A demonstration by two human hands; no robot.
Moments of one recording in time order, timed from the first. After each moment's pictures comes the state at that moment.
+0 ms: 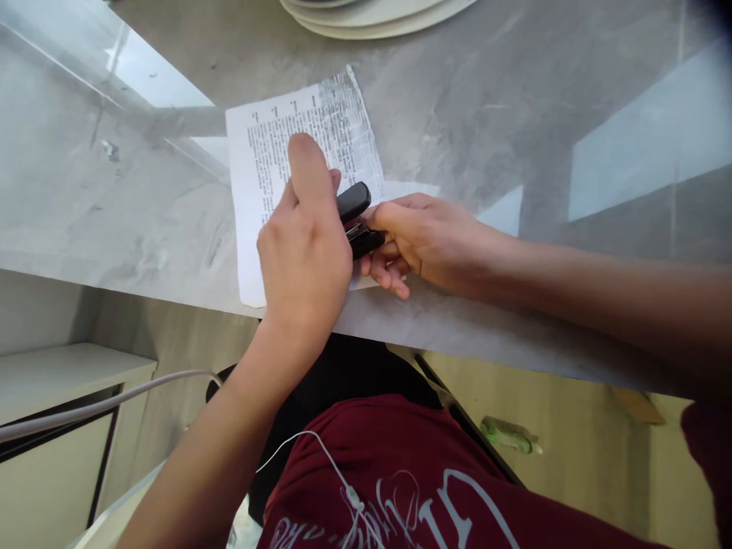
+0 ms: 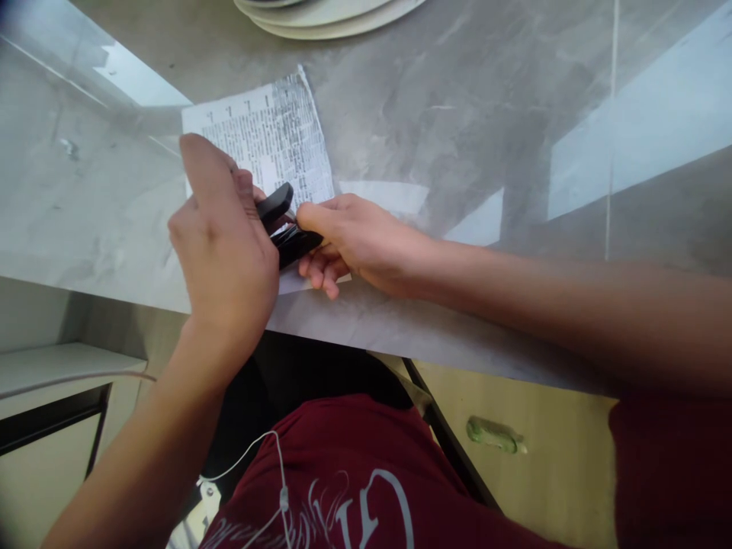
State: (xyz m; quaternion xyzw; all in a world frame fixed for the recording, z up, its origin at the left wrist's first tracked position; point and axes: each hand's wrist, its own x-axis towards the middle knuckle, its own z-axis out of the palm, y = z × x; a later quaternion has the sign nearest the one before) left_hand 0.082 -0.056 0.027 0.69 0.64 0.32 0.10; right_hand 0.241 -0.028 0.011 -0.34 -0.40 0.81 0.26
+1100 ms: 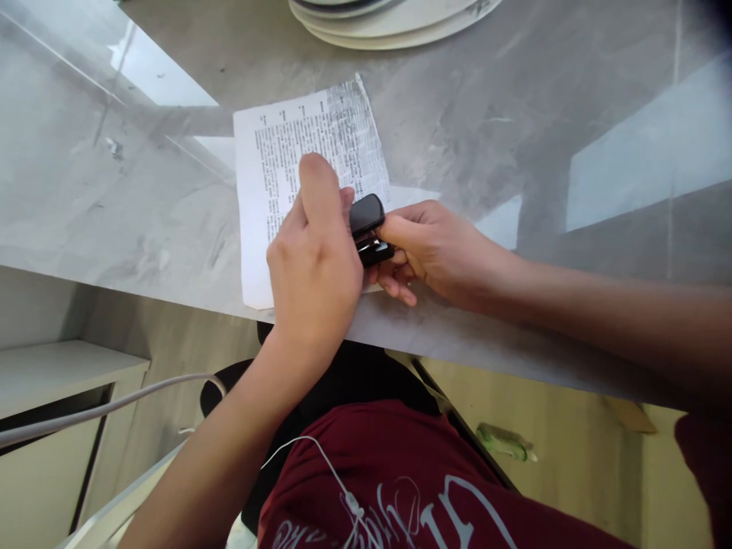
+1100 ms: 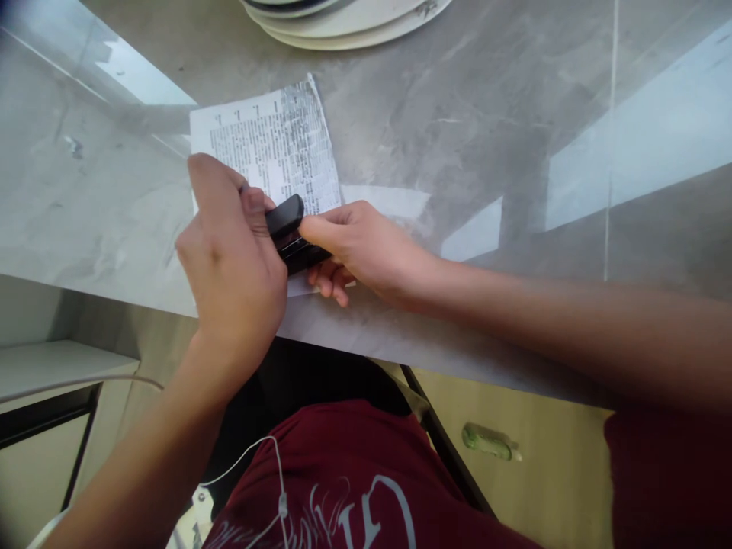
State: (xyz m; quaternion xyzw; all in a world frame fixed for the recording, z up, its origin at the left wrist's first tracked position) left_hand 0.086 -0.066 0.030 0.69 0.64 0.34 0.08; right_hand 0.241 -0.034 0.017 -0.37 -0.44 0.77 0.27
